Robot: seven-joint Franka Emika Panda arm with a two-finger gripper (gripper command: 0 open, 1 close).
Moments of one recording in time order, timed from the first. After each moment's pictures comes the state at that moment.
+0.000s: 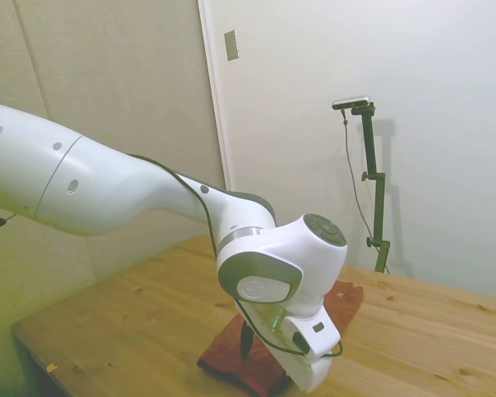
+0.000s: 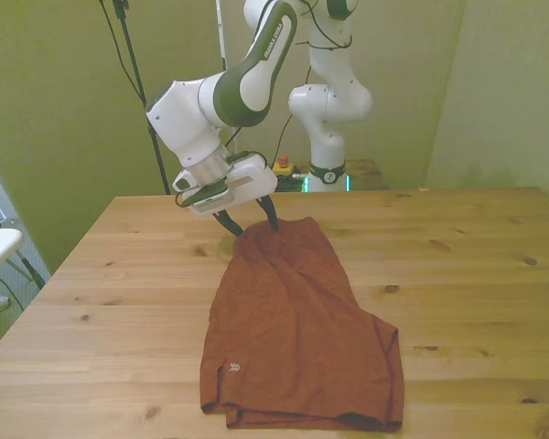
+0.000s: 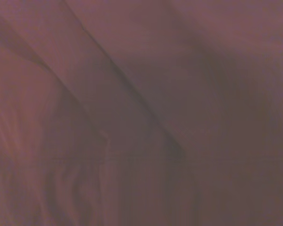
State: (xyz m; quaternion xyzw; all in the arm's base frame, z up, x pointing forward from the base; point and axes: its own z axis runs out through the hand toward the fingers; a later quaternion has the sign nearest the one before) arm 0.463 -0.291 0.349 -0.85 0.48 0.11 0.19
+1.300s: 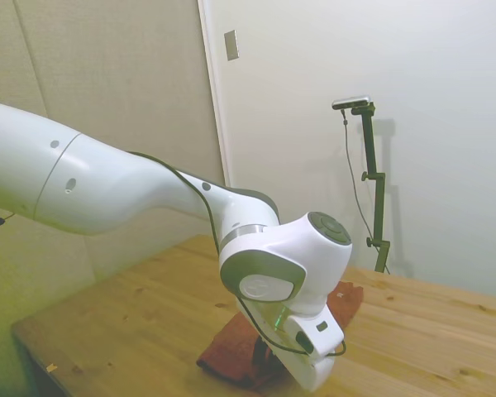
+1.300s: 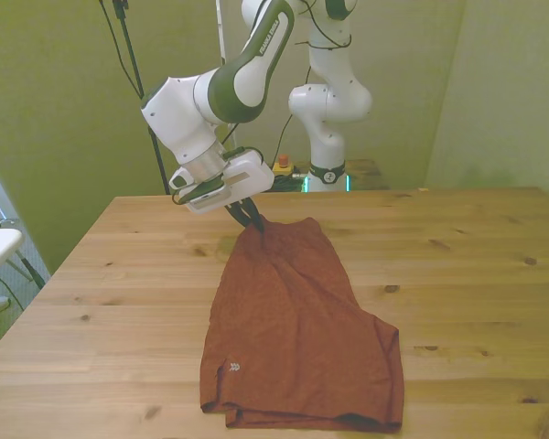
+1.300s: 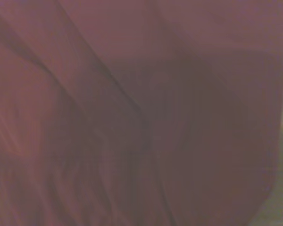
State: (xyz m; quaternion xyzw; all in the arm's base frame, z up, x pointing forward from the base) arm 0.463 -0.294 0.362 -0.85 0.47 0.11 0.20
